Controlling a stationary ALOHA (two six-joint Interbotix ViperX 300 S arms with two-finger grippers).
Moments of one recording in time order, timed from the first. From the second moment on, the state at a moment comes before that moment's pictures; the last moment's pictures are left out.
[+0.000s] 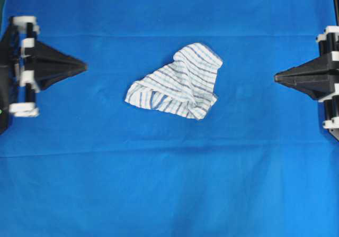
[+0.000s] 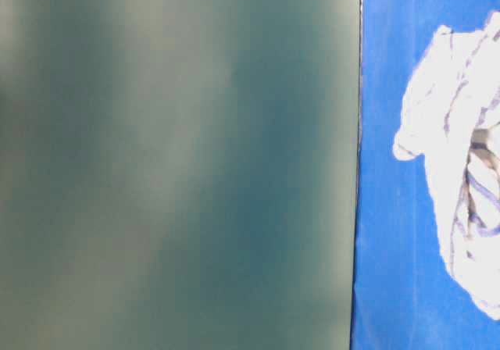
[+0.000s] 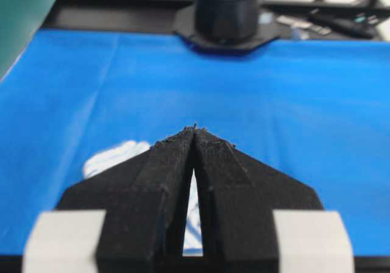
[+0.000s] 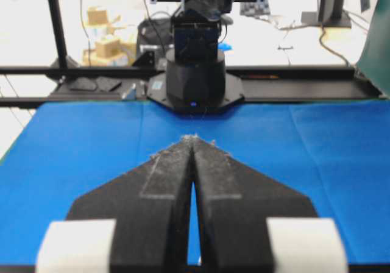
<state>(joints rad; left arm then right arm) 0.08 -0.74 1.07 -0.02 -0.33 0.01 -0.01 -0.93 1.16 0.00 -0.29 0.01</state>
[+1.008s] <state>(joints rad) 0.19 0.19 0.74 -0.02 -0.22 0.00 -0.04 -0.83 1.16 0.00 -0.26 0.01</state>
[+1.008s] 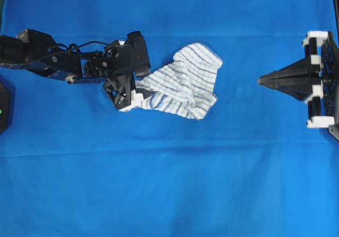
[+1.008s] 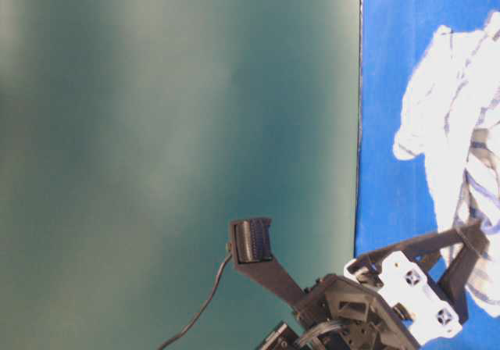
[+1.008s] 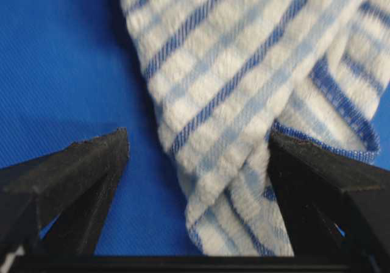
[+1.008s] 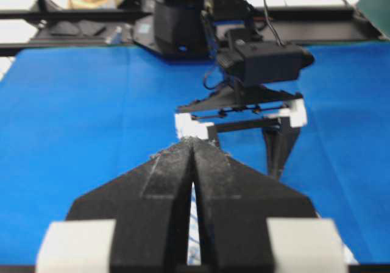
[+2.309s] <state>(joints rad) 0.08 -0.47 0.83 -0.02 -0.30 0.01 -0.05 -0.83 1.16 0.01 -0.26 0.02</state>
